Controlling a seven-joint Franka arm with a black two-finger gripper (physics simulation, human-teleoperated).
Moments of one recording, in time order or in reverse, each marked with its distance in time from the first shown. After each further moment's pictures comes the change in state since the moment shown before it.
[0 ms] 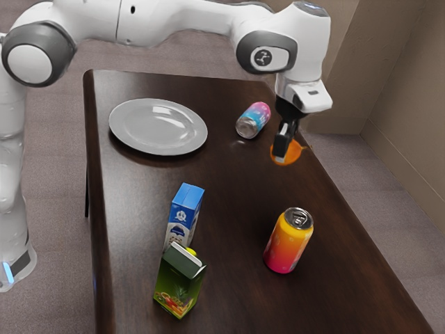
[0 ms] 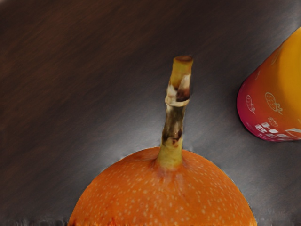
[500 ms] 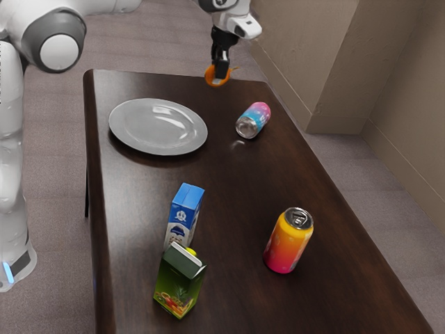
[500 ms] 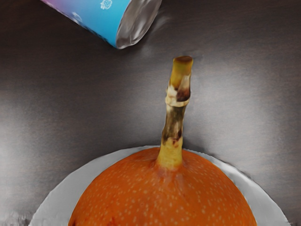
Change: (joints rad) arm 0.019 -0.033 0.582 0.004 0.024 -0.154 0.069
